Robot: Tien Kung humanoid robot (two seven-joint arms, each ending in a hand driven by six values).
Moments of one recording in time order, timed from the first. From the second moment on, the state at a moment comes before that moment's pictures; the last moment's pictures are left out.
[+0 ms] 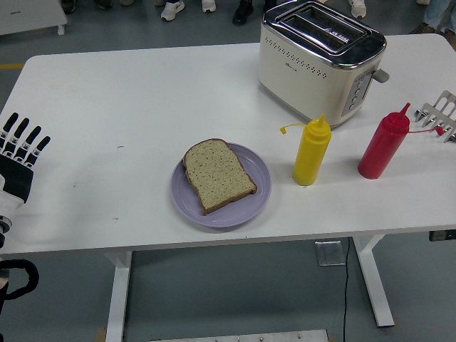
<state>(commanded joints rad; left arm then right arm) -0.04 0.23 -1.55 -1.41 0.55 0.03 -0.11 0.01 -0.23 1.96 1.44 -0.32 0.02 -0.04</state>
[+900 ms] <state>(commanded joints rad) -0.03 0.23 -1.55 -1.41 0.55 0.03 -0.11 0.00 -0.23 1.97 1.44 -0.32 0.02 -0.05</state>
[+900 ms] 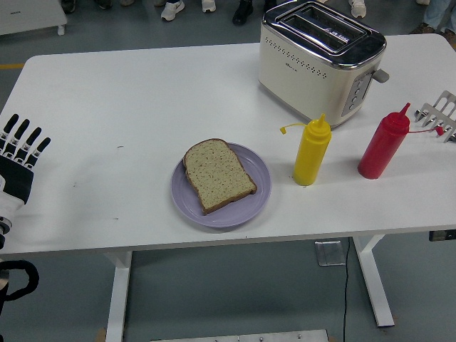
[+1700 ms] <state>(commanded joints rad) -0.03 0.23 -1.55 -1.42 0.54 0.03 -0.11 0.00 -0.23 1.97 1.43 -0.32 0.02 -0.05</state>
